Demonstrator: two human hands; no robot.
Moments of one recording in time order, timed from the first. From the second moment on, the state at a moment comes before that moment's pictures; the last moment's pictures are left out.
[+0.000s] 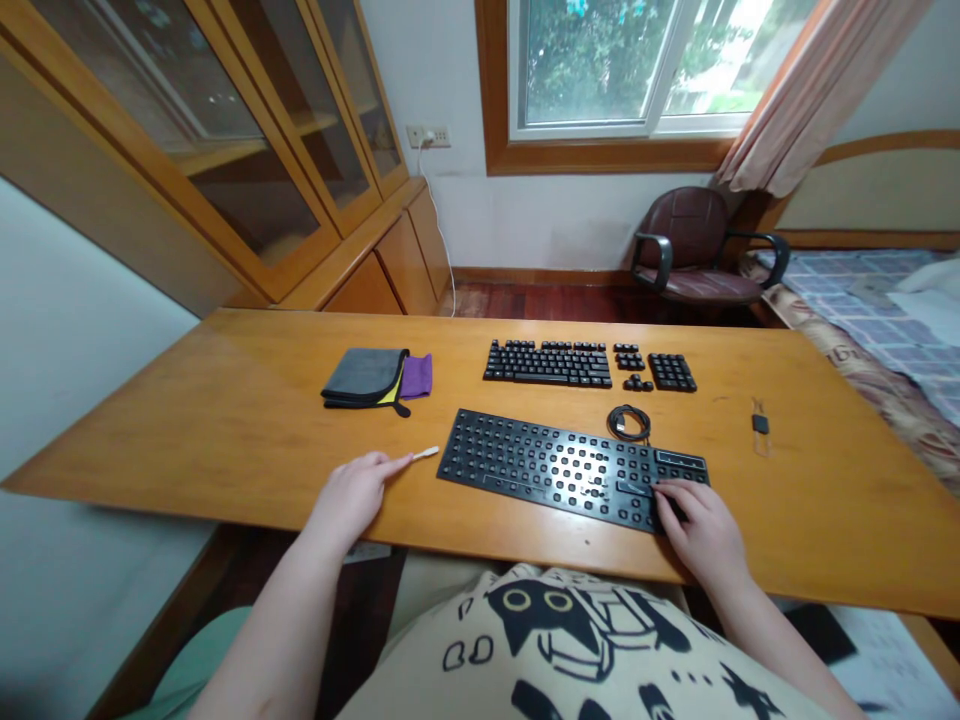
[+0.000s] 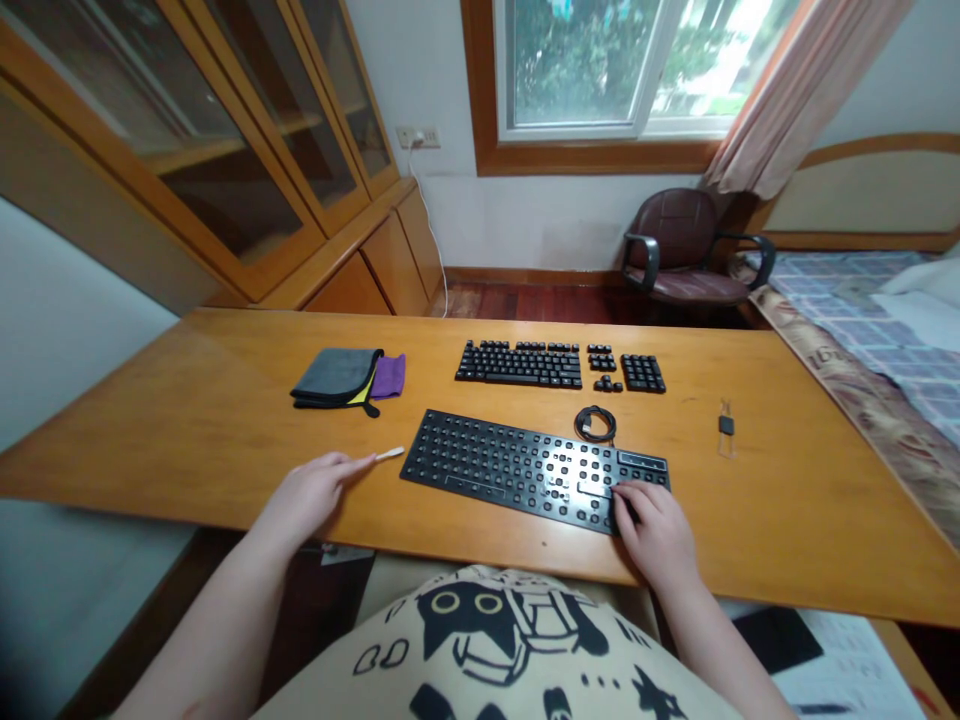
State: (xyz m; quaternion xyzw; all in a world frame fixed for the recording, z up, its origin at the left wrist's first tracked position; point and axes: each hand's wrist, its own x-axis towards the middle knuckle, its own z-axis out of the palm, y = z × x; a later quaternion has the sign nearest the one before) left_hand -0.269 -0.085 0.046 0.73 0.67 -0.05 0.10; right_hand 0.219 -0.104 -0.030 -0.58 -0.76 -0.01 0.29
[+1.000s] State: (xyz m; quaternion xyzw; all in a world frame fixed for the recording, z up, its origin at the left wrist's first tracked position) left_hand -0.244 -0.073 0.032 0.70 0.71 -0.01 0.06; right_hand 0.219 -0.105 -0.029 -0.58 -0.76 -0.01 0.29
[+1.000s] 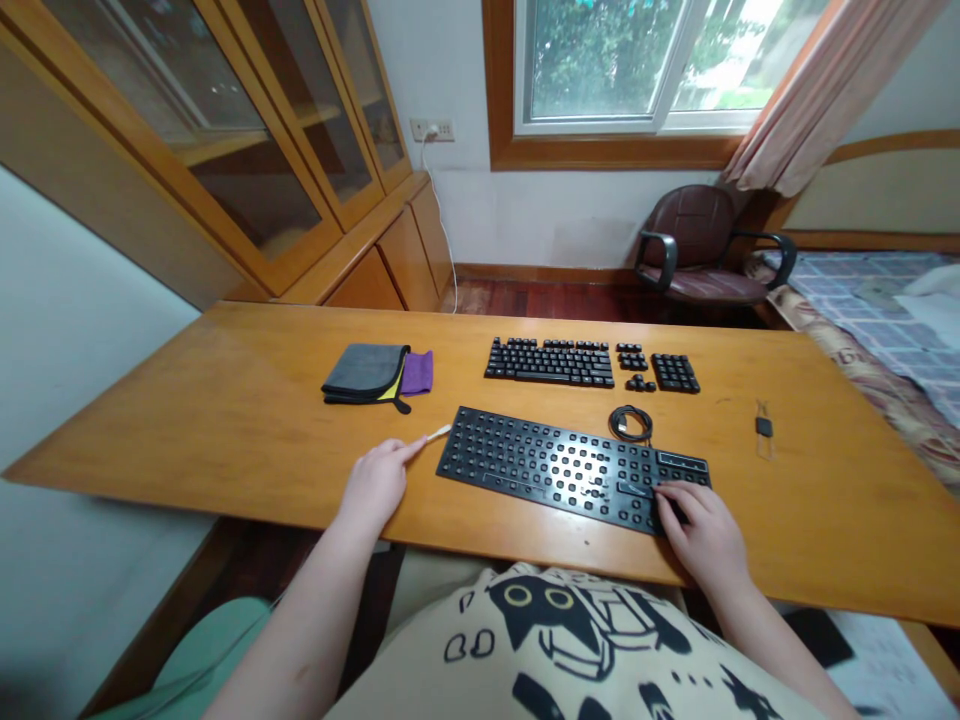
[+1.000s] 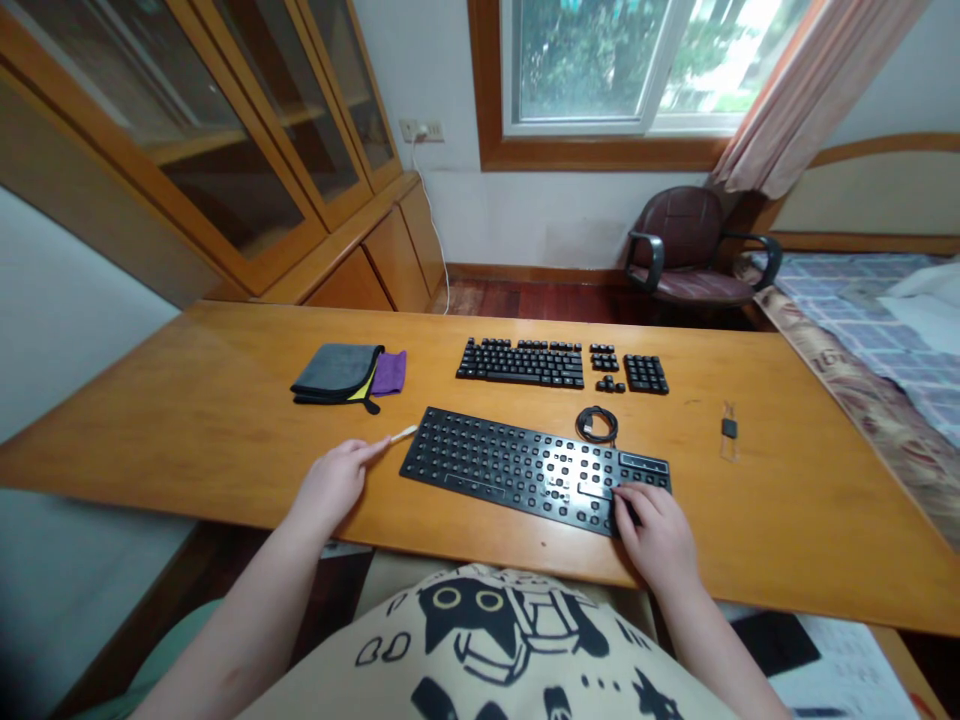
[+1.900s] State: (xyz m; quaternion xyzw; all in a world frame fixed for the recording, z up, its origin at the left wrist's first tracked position) left_hand -0.245 0.051 -0.012 0.44 0.79 0.36 0.22; right_hand 0.217 -0.104 -0.033 -0.58 -0.76 -0.01 0.29
